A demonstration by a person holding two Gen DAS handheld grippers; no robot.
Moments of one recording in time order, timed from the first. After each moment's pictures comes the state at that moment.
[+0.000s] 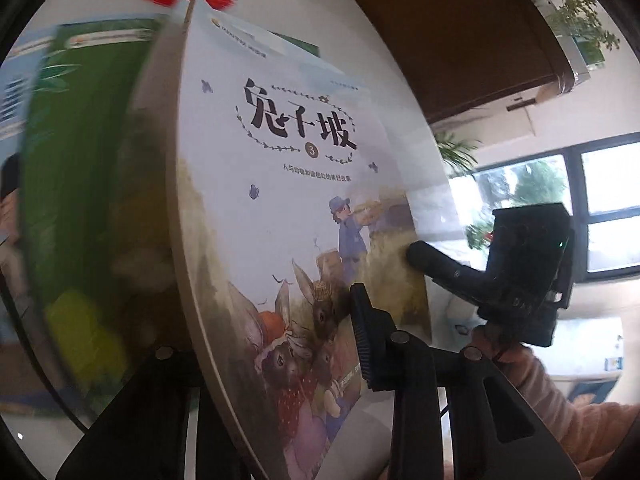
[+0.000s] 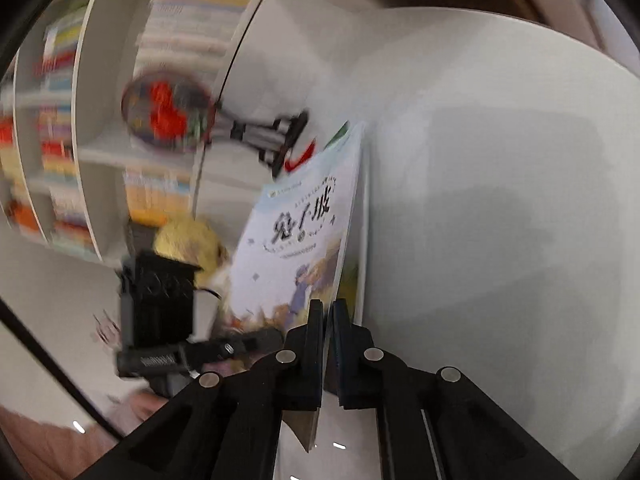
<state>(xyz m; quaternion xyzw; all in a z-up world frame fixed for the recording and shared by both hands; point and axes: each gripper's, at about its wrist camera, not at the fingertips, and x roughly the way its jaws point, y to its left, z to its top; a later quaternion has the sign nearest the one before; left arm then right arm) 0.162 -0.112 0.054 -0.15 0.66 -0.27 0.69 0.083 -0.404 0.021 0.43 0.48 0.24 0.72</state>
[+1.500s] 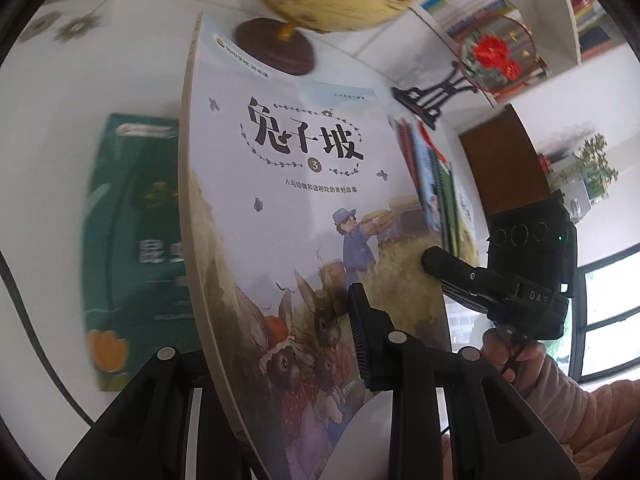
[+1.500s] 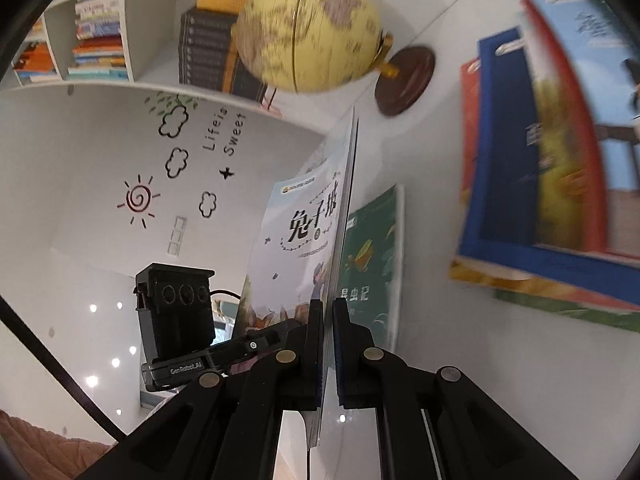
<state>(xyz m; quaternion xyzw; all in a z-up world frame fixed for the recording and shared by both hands) -0.003 0.267 0.093 -0.28 0.54 -0.11 0.78 0.067 0.006 0.062 0.34 0.54 0.45 0.63</state>
